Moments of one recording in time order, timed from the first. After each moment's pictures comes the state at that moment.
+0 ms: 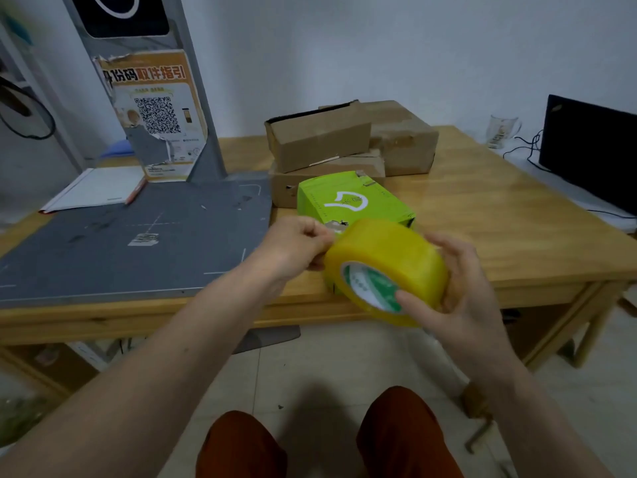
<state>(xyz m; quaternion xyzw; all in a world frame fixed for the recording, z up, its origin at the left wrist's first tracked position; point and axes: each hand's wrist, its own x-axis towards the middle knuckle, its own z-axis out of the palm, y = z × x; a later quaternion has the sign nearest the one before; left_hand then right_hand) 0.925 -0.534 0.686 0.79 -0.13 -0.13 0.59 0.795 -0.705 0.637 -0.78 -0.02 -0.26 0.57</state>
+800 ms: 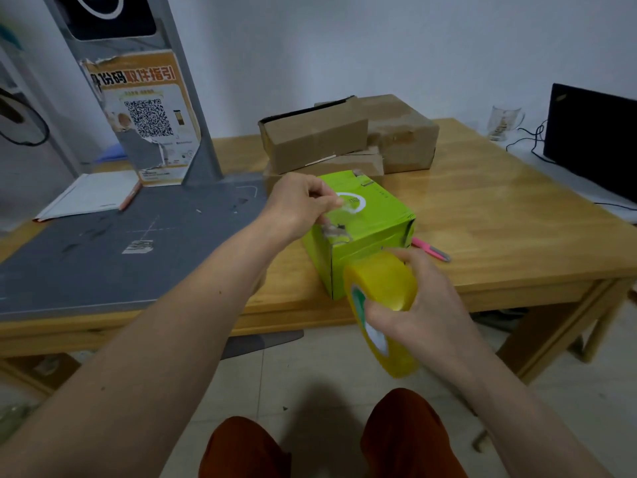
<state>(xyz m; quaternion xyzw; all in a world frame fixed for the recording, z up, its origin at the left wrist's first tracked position) 0.989 -0.558 0.704 0.84 -0.23 -0.03 0.49 0.810 -0.679 0.654 -0.85 0.11 -0.16 0.50</state>
